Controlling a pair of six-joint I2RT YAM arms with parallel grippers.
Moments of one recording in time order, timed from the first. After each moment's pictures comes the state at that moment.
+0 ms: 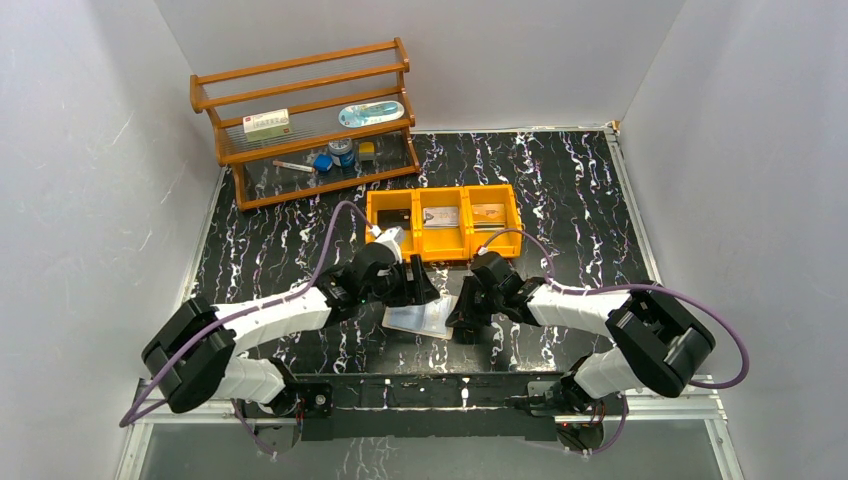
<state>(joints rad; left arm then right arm) -0.85 1.31 0.61 0.03 0.09 -0.84 0.81 1.39 0.52 -0.06 -0.23 0.98</state>
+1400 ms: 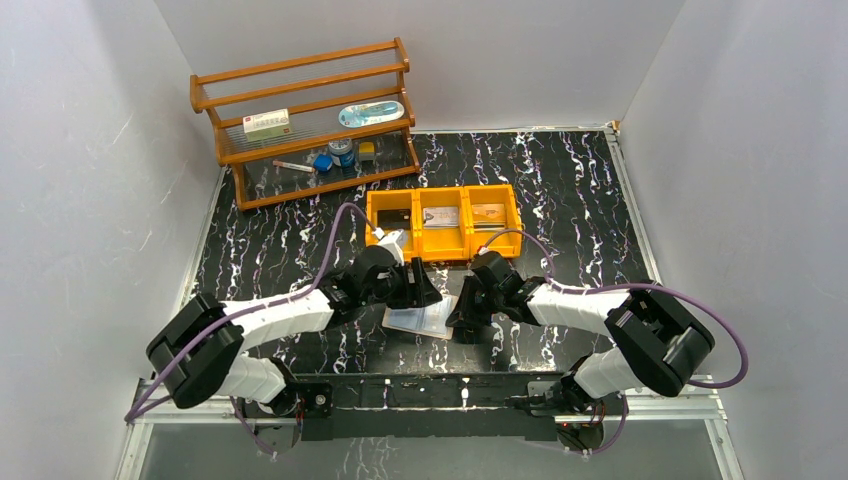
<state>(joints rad) -0.85 1.34 0.58 0.13 0.13 -0.83 0.80 1.40 0.52 -0.06 -0.24 0.99</state>
